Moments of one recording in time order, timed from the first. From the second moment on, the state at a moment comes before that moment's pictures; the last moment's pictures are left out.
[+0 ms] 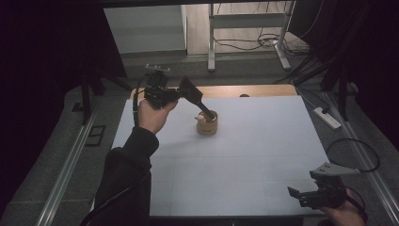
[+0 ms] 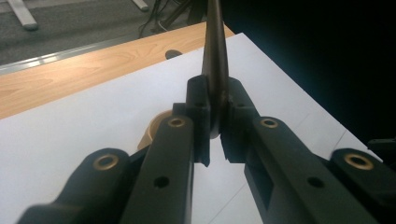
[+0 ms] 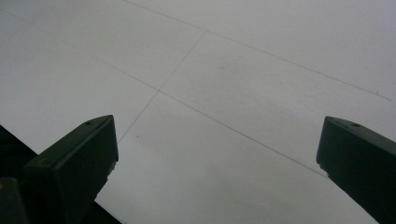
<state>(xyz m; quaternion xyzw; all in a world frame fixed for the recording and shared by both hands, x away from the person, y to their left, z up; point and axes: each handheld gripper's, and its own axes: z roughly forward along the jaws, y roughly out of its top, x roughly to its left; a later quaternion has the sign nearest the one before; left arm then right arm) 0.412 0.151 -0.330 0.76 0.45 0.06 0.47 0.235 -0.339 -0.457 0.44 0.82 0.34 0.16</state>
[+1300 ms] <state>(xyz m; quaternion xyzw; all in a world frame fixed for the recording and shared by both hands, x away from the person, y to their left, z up) 0.442 0.137 -0.356 0.76 0.47 0.07 0.44 0.237 -0.339 -0.458 0.44 0.82 0.33 0.15</state>
